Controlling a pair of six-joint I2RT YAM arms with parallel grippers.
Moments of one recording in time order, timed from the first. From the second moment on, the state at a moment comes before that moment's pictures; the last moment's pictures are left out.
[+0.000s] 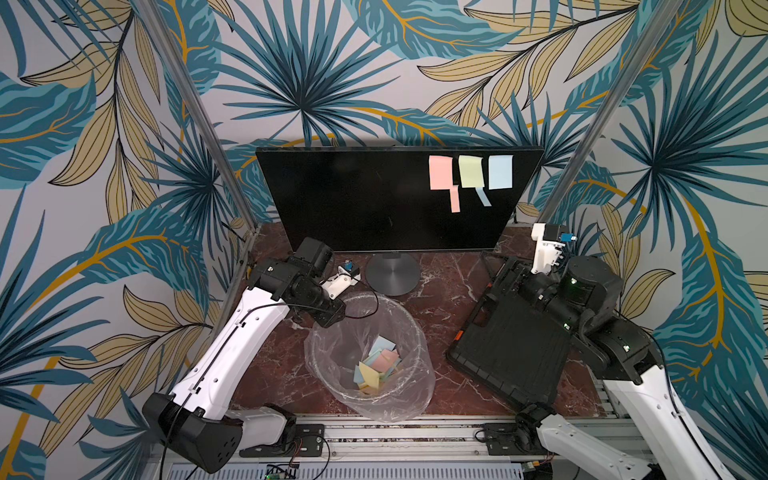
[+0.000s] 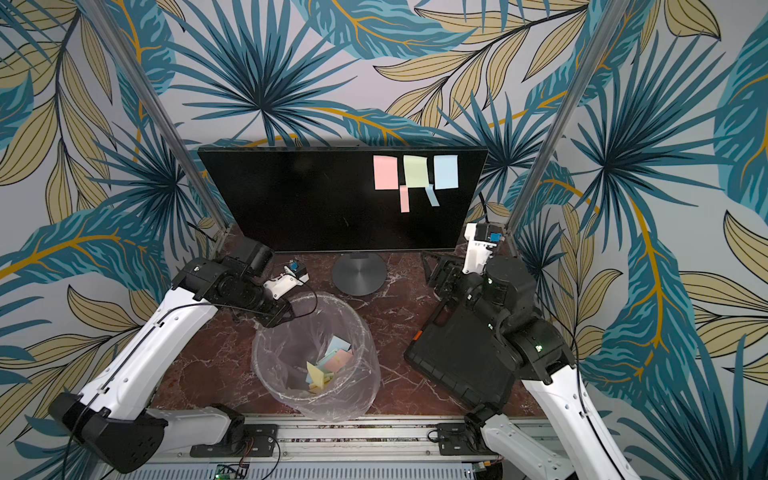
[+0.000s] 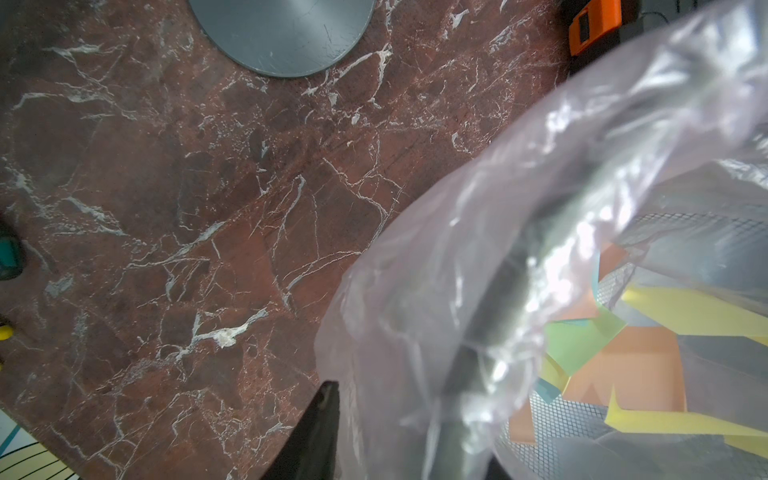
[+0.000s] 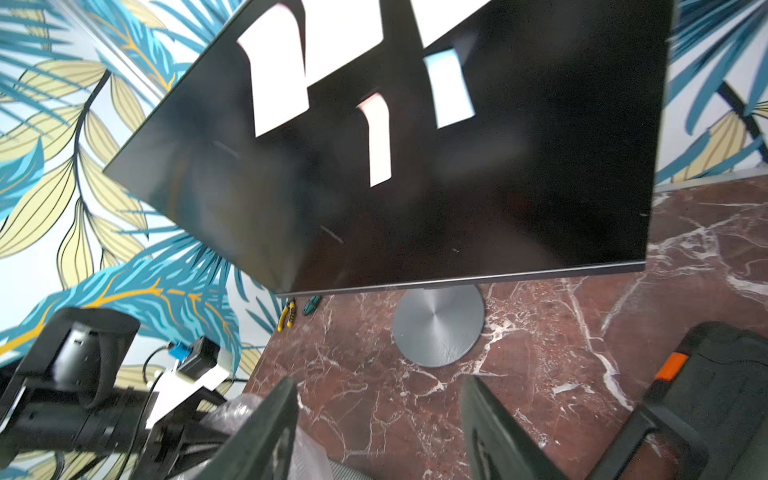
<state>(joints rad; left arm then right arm) -0.39 1.30 1.45 -1.35 0.21 0.31 0.39 0.88 1.27 -0.57 -0.01 0.56</state>
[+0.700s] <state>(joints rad) -0.39 1.31 1.45 -1.35 0.21 0.31 -0.06 1.04 1.28 -0.31 -0.42 0.86</state>
